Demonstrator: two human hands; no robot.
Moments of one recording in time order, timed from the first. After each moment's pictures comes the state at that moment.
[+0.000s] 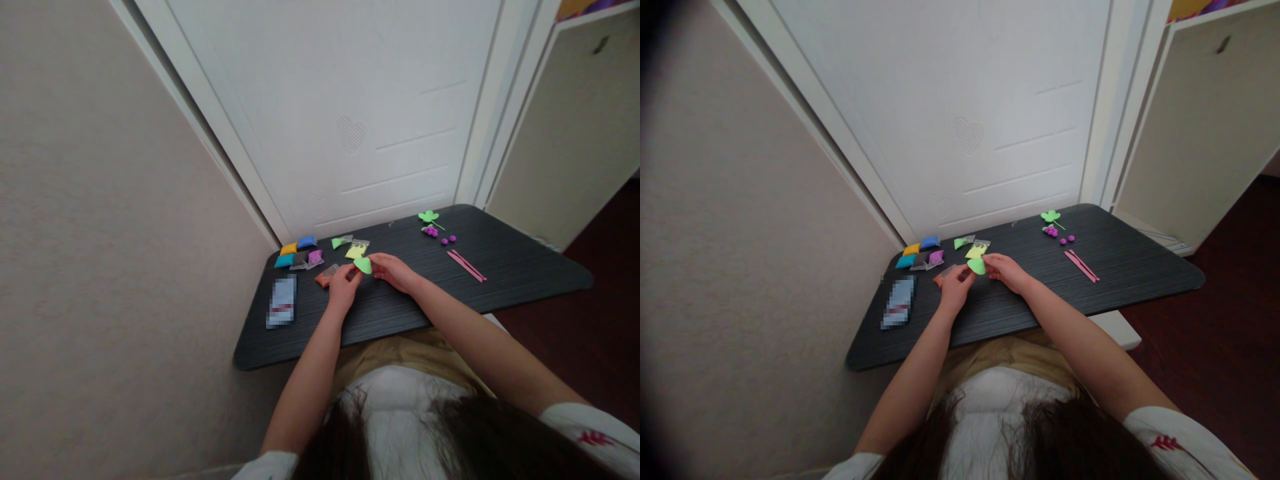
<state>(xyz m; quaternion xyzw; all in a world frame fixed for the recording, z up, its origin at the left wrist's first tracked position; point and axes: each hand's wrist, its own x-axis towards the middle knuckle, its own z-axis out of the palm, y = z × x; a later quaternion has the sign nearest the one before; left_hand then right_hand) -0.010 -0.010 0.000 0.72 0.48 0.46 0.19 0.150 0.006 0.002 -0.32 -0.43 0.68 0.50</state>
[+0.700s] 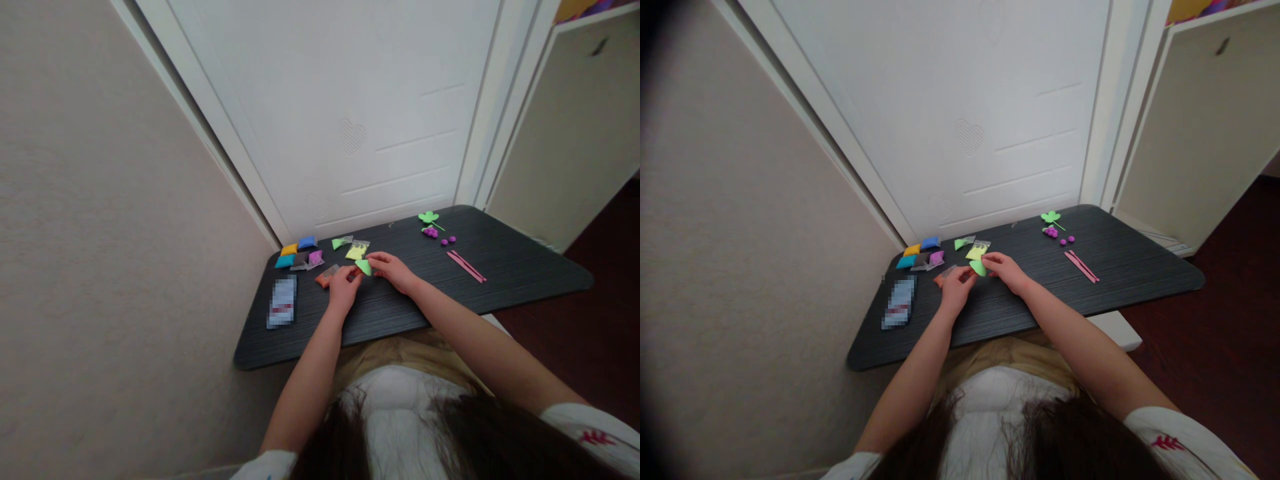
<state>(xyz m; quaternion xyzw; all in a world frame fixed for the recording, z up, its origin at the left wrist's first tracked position) -0.011 -0.008 -0.003 0.74 0.49 0.44 0.16 0.149 0.006 -0.002 -0.37 -0.50 0.58 0.53</state>
